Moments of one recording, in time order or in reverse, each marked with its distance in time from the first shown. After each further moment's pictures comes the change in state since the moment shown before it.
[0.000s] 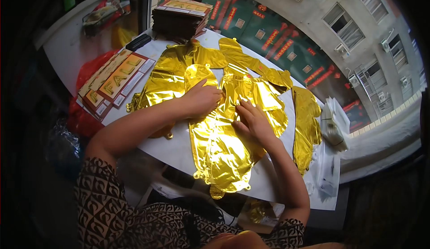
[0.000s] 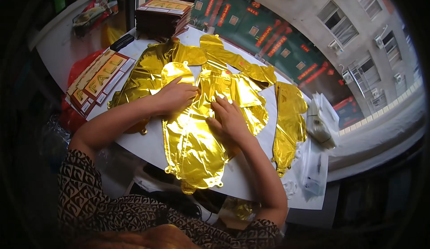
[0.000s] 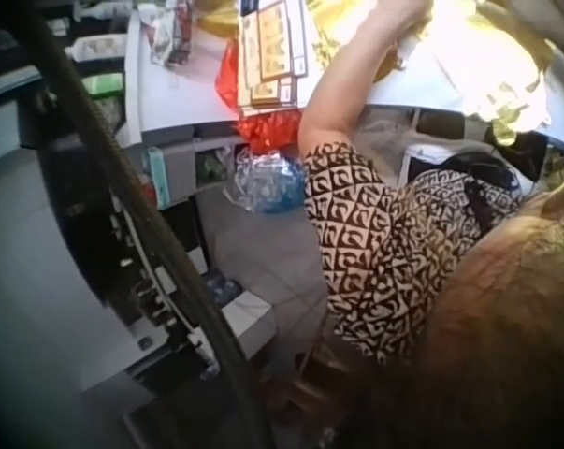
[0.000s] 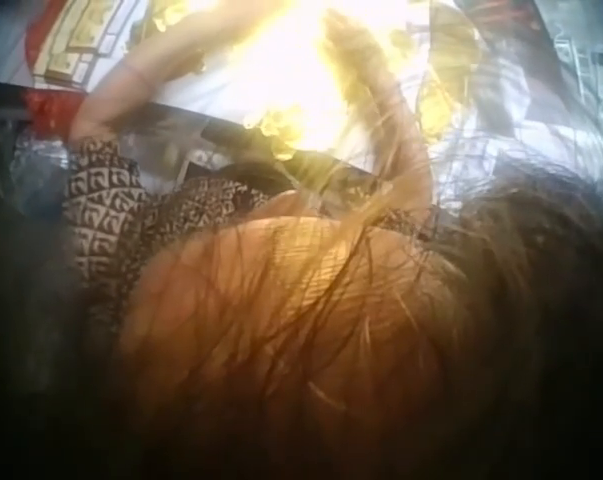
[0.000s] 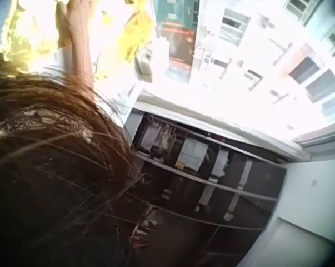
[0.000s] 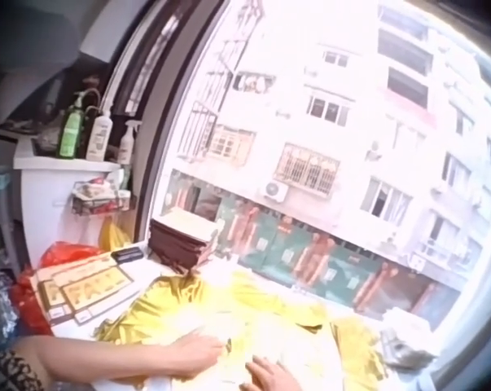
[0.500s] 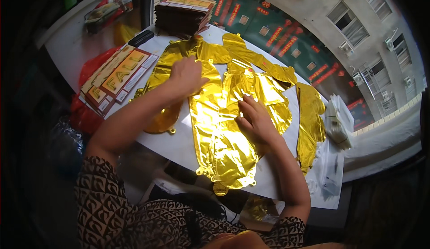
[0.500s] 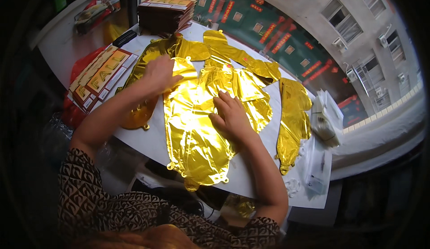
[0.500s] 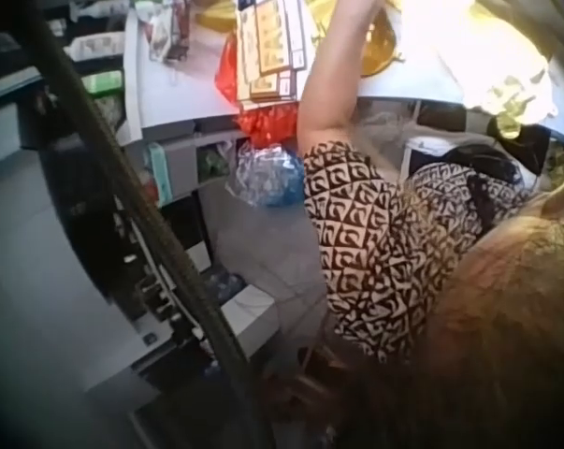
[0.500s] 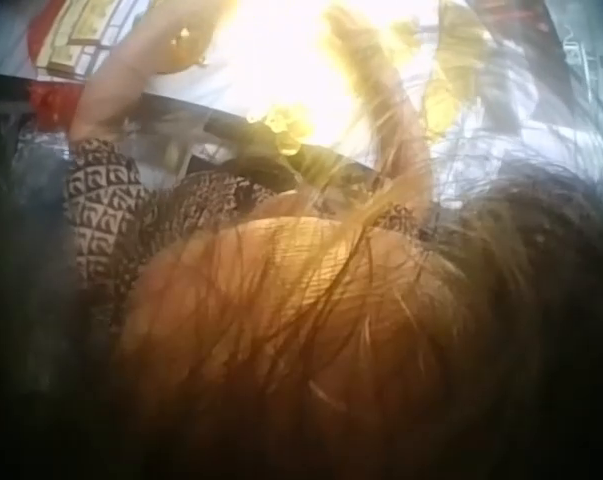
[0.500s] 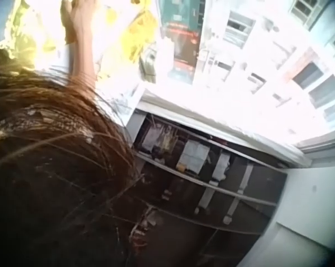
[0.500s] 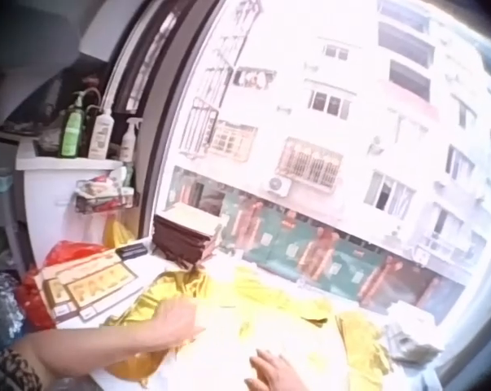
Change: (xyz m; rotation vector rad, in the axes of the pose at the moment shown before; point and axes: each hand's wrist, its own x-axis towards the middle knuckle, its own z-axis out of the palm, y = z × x) left_hand -0.003 -0.009 -0.064 0.153 -0.031 -0.686; right_hand -0.003 -0.013 -0.002 0.100 -0.009 0.047
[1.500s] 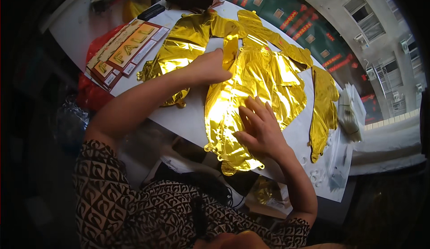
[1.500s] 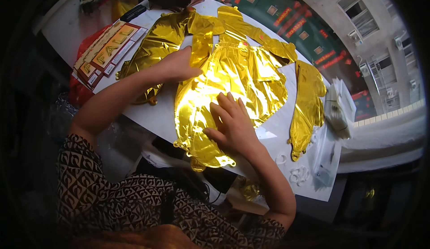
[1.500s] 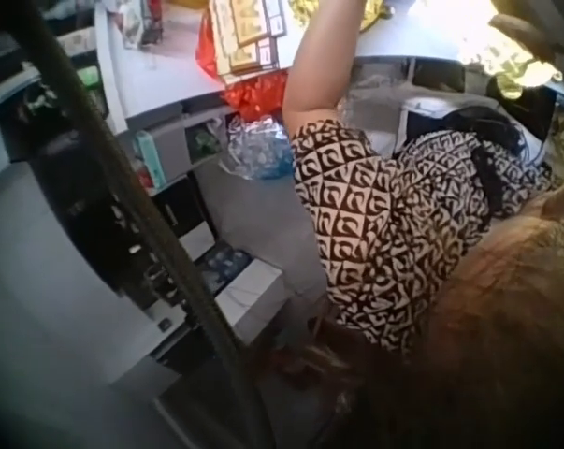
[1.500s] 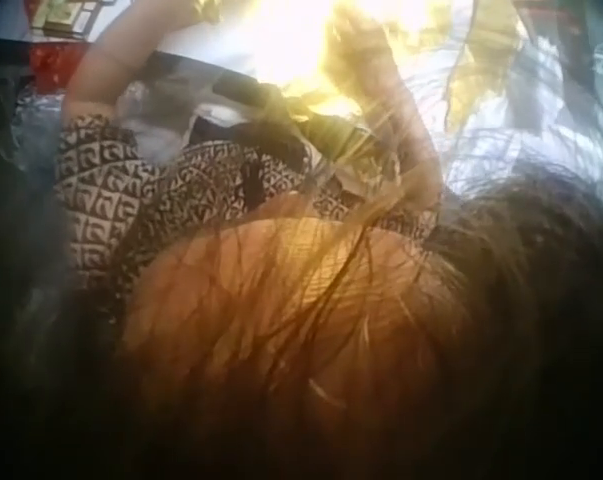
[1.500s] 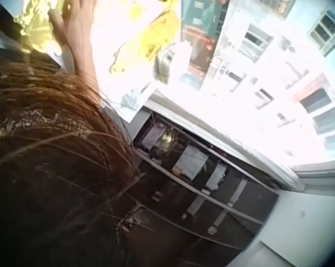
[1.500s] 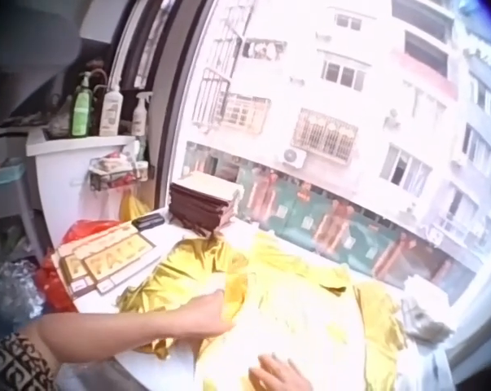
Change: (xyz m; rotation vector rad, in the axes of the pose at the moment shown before) left_hand -0.036 0.015 0.002 -0.617 -0.161 -0.006; right_hand -0.047 -0.071 -0.008 0.084 -0.130 -0.030
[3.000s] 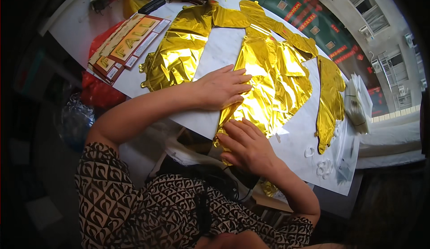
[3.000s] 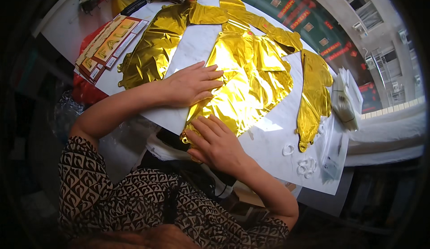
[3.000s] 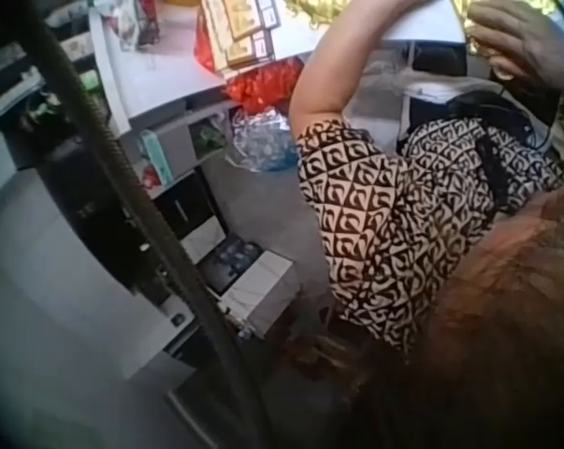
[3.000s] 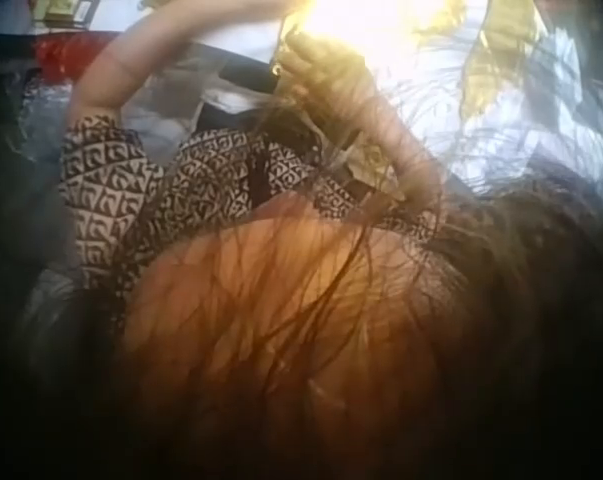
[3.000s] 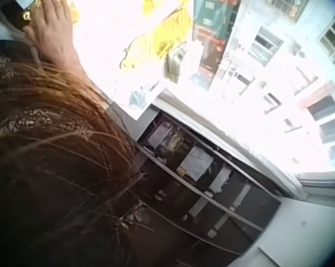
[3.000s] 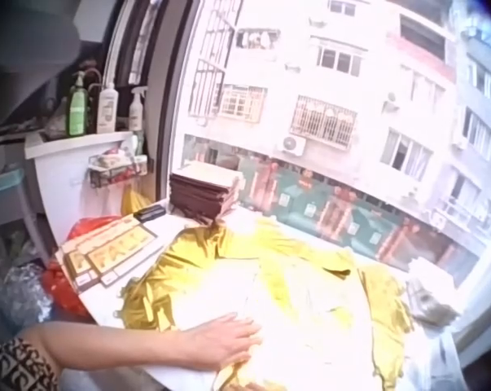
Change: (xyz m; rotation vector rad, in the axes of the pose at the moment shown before) left_hand -0.041 -0.015 0.051 0.292 -0.115 0.816; right_hand -0.030 -0.054 0.026 0.036 0.033 -0.297
